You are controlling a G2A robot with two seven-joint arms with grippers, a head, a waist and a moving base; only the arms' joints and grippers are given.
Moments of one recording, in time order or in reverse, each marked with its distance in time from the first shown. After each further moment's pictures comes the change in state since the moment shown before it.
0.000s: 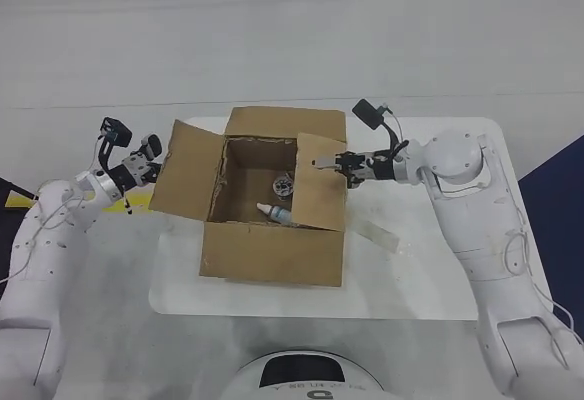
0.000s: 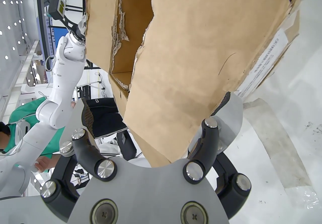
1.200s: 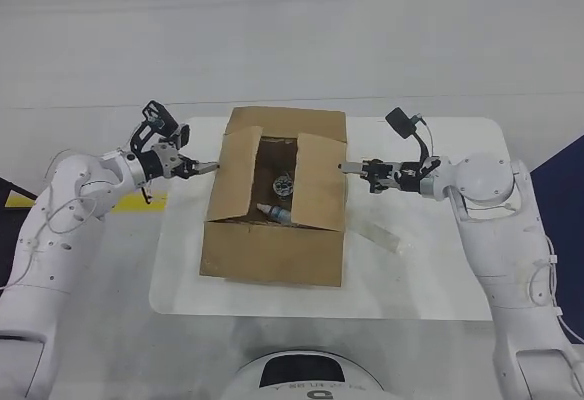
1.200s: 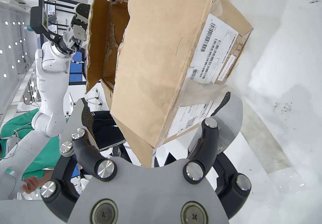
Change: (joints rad) left arm 0.052 0.038 0.052 -0.397 -0.050 0.183 -0.326; right arm -0.163 0.069 0.132 -0.147 -0.014 -0.015 -0.059
